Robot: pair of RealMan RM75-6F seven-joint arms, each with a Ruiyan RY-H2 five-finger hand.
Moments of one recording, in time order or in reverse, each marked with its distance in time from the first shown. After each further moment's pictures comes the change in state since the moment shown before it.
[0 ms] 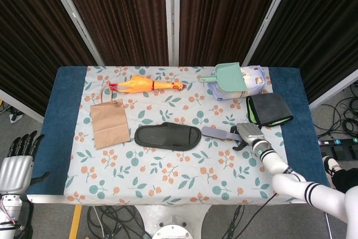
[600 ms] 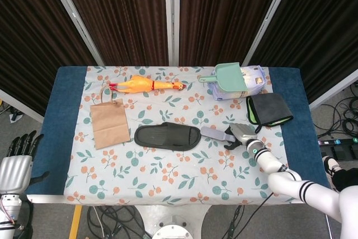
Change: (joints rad) left arm -0.001 0.003 -0.001 0.001 -0.004 -0.001 -0.003; right arm -0.002 -0.065 0.045 0.074 -0.133 -0.055 0.205
